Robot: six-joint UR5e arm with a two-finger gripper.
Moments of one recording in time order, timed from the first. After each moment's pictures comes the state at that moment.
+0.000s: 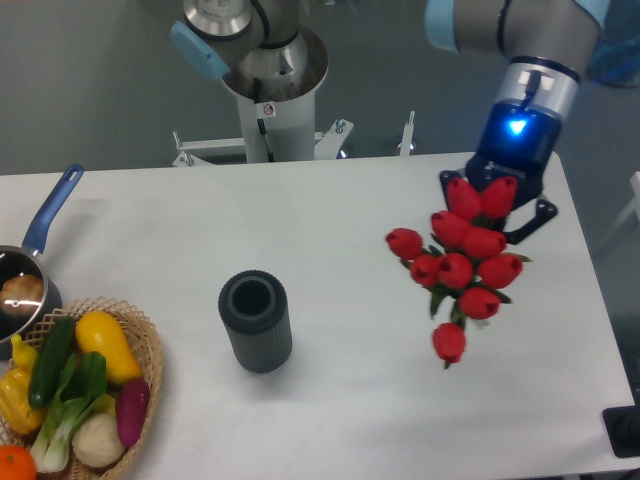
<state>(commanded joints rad) 2.95 -1.85 -1.63 -0.87 0.65 1.44</state>
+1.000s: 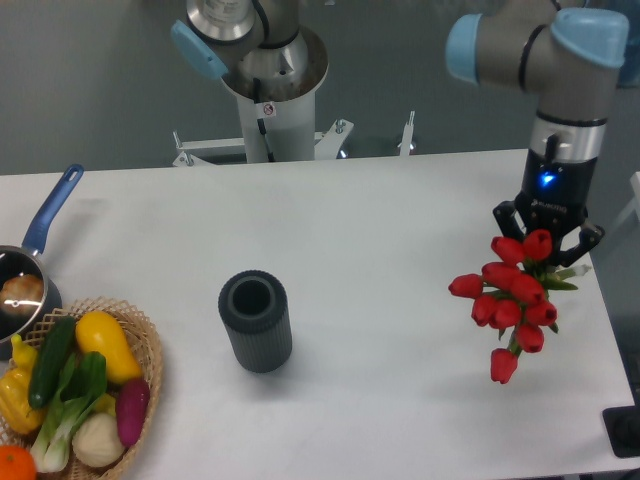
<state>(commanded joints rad) 2.77 -1.91 -1.52 -0.88 1.45 1.45</state>
